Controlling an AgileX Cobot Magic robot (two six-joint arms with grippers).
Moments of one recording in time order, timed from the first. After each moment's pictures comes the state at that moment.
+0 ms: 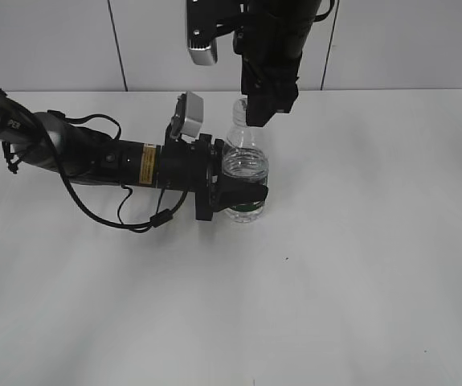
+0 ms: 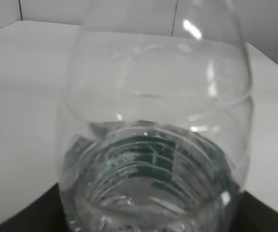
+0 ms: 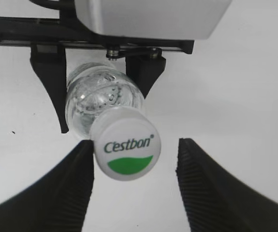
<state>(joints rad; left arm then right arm) -0.32 2.47 -1.49 1.45 -1.19 -0.77 0.58 2.14 -2.02 0.07 1.22 -1.21</state>
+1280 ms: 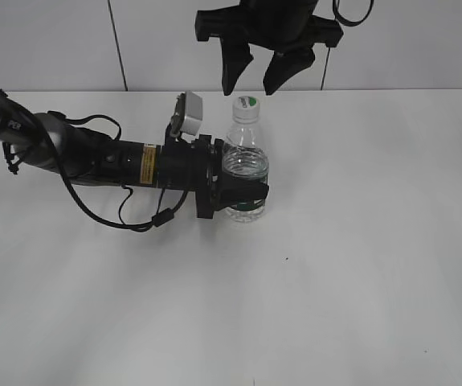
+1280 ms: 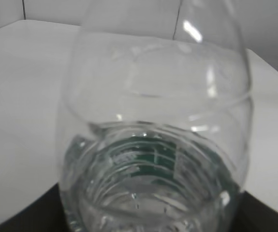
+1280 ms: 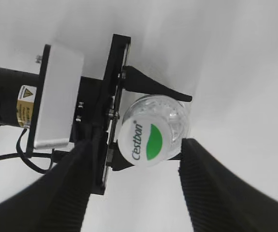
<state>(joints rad) -0.32 2.47 -1.49 1.44 -1.19 -0.79 0.58 2.09 -2.02 0.12 1.22 0.23</state>
